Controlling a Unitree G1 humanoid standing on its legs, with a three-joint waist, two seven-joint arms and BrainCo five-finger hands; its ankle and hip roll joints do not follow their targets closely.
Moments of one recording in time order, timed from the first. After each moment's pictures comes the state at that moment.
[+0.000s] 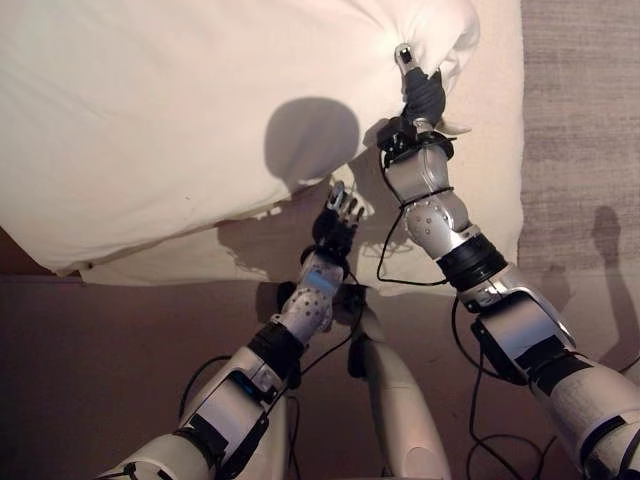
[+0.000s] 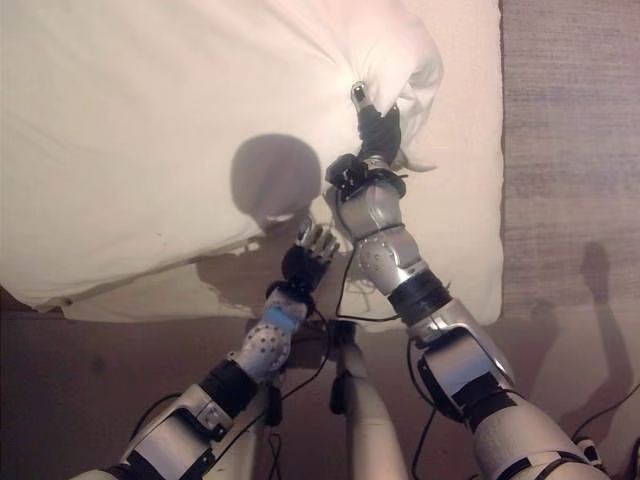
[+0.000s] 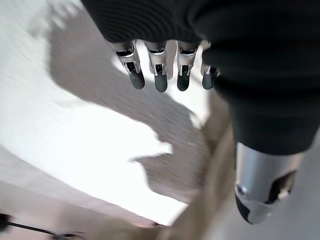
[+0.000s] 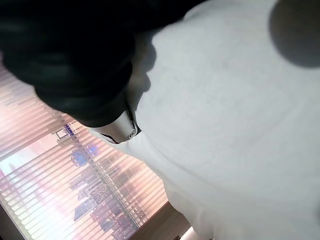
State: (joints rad) left arm -0.74 0.02 -0.44 0.42 -1.51 -0.38 0.35; right arm -1.10 -0.27 0.40 0.36 0.99 -0.34 -0.58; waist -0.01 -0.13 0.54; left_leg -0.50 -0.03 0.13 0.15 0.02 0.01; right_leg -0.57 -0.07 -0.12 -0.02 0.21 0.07
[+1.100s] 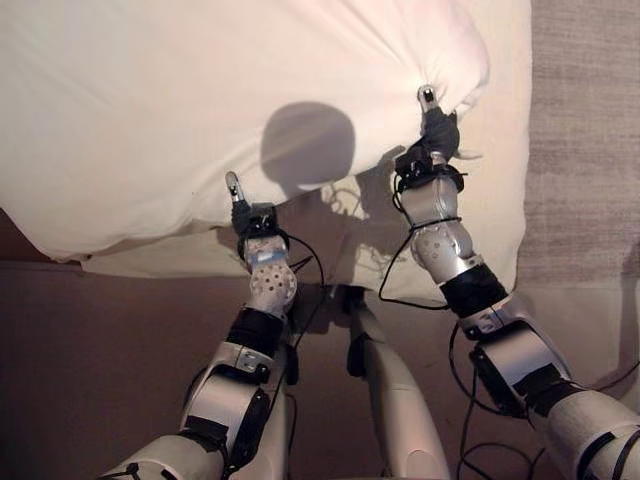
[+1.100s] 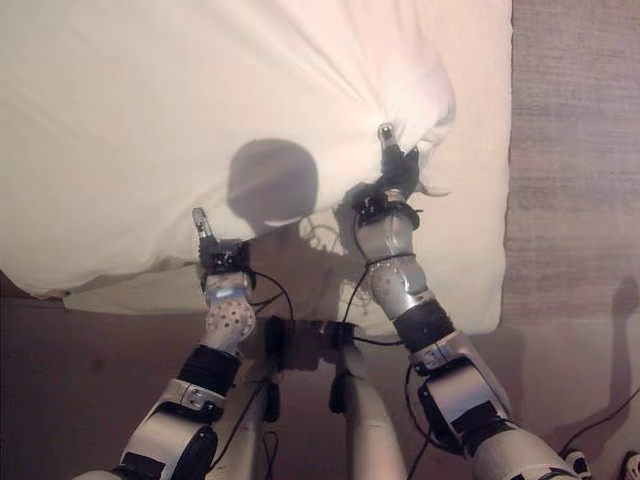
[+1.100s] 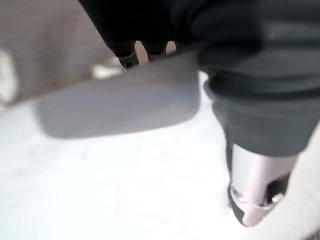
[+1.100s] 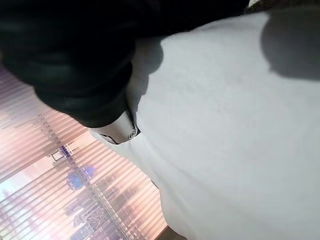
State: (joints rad) left arm -0.72 0.06 -0.07 0.42 -1.41 -0.56 0.52; right arm -0.91 -0.22 0.28 0.31 0.99 -0.35 -0.56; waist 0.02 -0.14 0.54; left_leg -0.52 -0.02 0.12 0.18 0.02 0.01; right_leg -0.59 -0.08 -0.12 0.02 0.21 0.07
